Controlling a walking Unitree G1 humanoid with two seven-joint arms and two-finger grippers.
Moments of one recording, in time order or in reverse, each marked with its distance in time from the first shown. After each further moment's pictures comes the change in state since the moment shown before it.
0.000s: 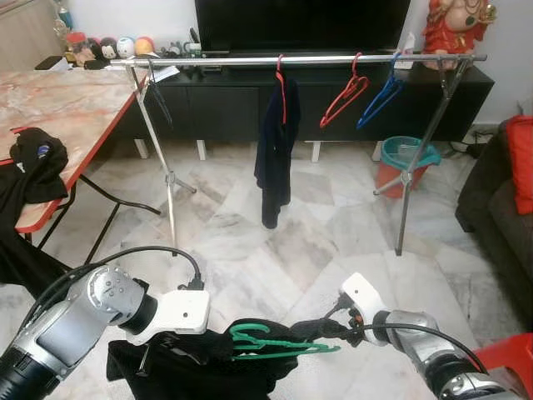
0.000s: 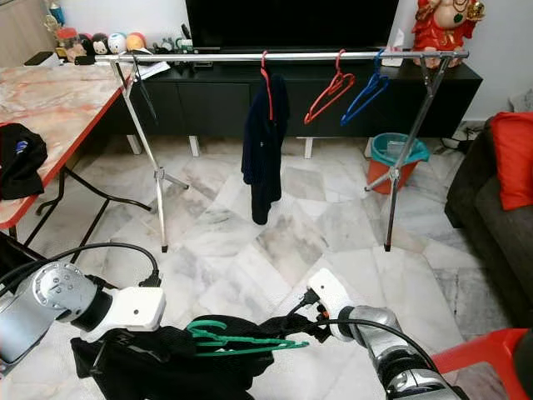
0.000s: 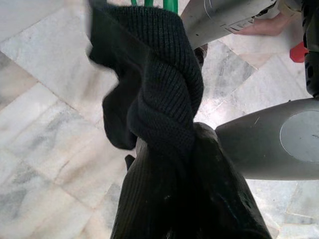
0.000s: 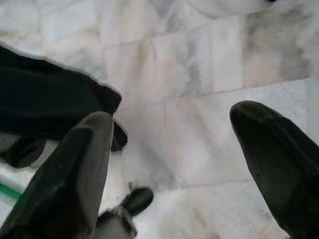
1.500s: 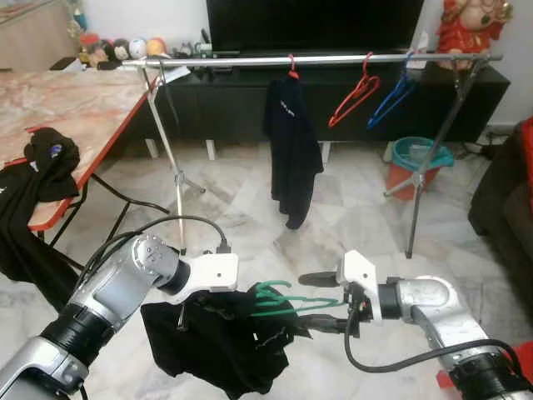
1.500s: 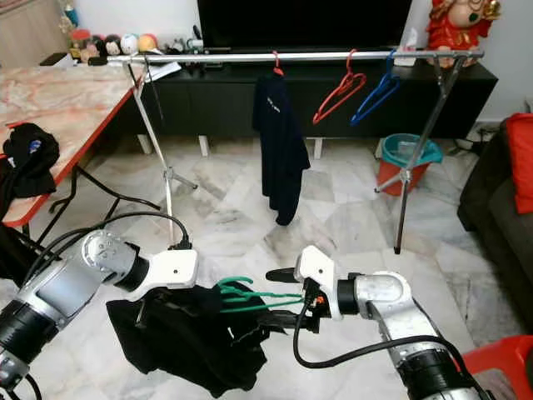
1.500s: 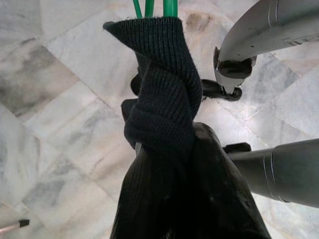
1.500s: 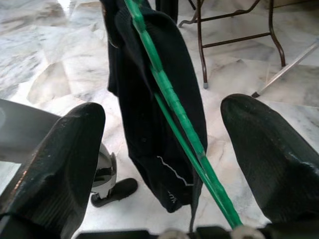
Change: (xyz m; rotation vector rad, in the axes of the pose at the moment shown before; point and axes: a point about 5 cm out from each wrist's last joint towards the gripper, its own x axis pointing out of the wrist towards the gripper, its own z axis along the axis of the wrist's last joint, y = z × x) left arm 0.015 0.058 0.024 0.022 0.004 0.125; right arm -0.051 0.030 0.076 -0.308 -0.349 0.503
